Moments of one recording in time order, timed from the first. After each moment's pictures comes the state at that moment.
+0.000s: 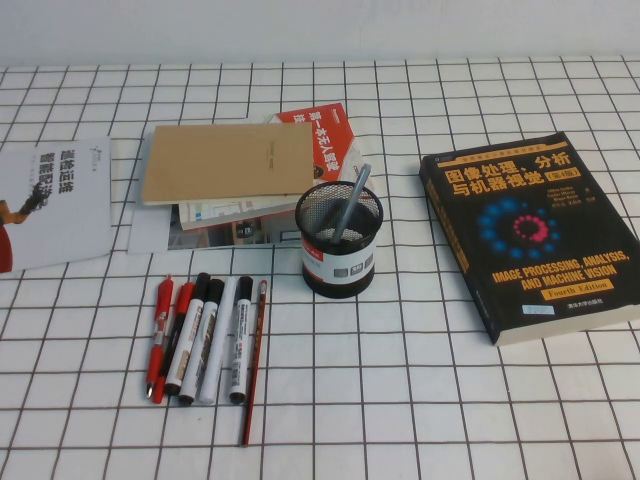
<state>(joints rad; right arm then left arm) 0.12 0.06 0.03 0.07 0.35 0.13 -0.08 -0.01 0.03 -0.29 0.02 -0.41</state>
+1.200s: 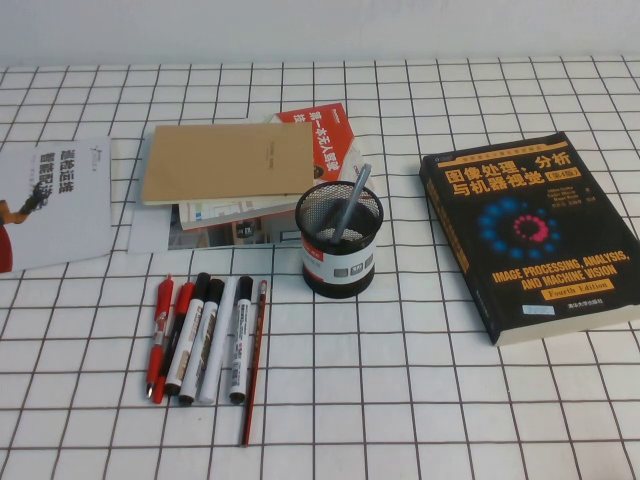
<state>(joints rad) 0.12 0.06 0.03 0.07 0.35 0.13 -0.08 0.05 -0.11 -0.10 0.08 -0.49</state>
